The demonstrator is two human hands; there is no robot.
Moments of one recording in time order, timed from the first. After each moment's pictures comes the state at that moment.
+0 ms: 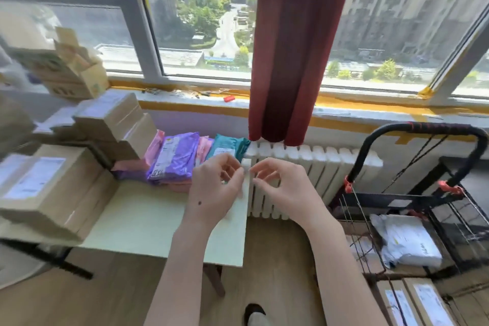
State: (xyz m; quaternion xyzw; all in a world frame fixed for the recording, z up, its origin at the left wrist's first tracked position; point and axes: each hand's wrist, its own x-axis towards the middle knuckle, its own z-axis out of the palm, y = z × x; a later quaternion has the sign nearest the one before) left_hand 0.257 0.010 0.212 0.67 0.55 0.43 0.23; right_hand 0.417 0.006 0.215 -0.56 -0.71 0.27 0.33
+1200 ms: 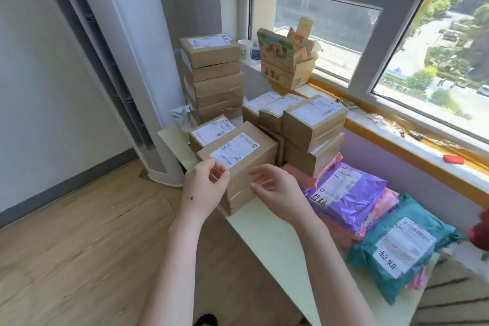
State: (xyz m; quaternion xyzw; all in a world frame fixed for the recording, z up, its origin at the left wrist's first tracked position) left_hand -0.084 0.003 0.165 0.35 0.82 0.44 0.11; right_hand 0.046 0.114 0.153 -0.32 -0.83 0.43 0.17
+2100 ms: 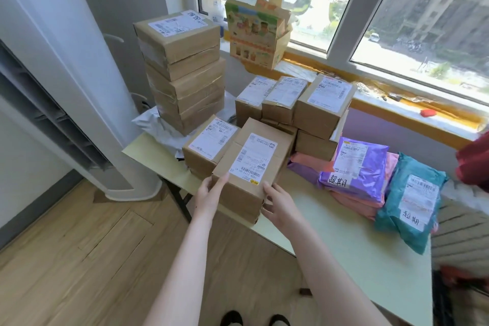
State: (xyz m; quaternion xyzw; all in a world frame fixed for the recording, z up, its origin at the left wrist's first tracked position) left_hand -0.244 0.050 0.035 0.17 0.69 0.51 0.48; right_hand -0.088 0.100 0.049 -0.57 -0.32 0.72 0.24
